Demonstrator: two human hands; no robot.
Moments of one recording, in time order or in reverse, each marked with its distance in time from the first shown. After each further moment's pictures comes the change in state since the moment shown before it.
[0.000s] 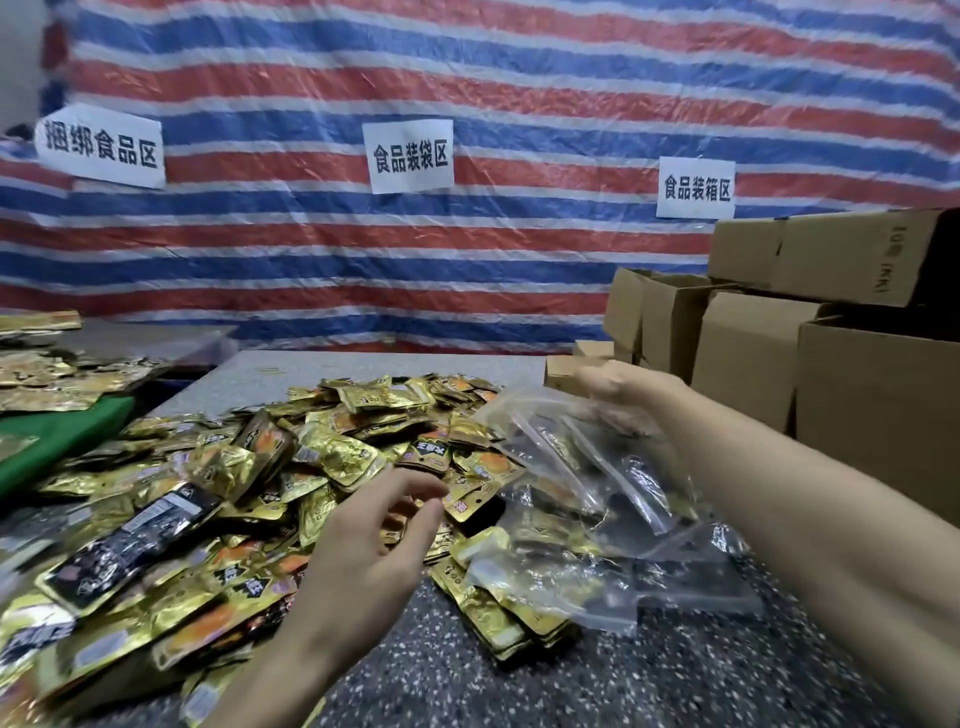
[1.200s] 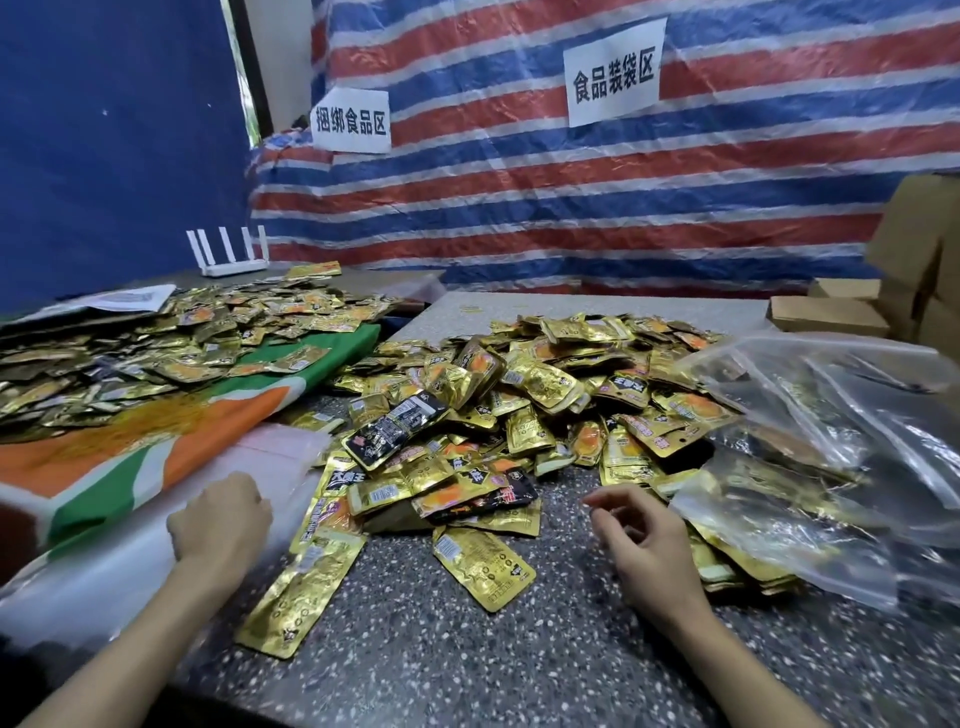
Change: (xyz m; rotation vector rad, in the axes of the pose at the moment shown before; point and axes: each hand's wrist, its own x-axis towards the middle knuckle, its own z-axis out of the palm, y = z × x) left_hand -0.107 -0.136 -0.245 1.235 0.352 -0.907; right_hand -0.189 -0.038 0.257 0.952 -0.028 -0.614
